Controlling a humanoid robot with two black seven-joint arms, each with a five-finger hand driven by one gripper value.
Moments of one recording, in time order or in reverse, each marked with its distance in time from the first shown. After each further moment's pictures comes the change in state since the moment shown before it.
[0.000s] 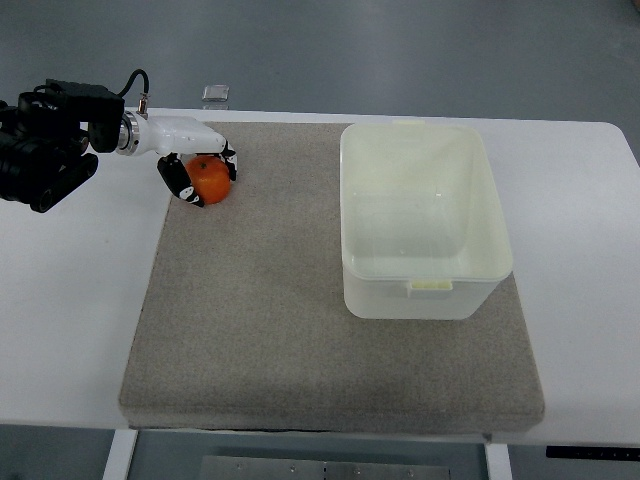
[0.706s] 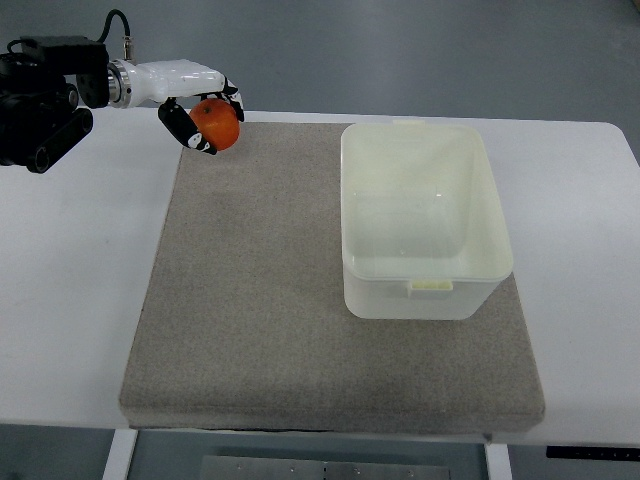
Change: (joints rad) left arm -0.081 -0.001 -0.032 0.040 -0.157 0.004 0.000; right arm 0.000 0.000 0.000 0.000 0.000 0.000 0.000
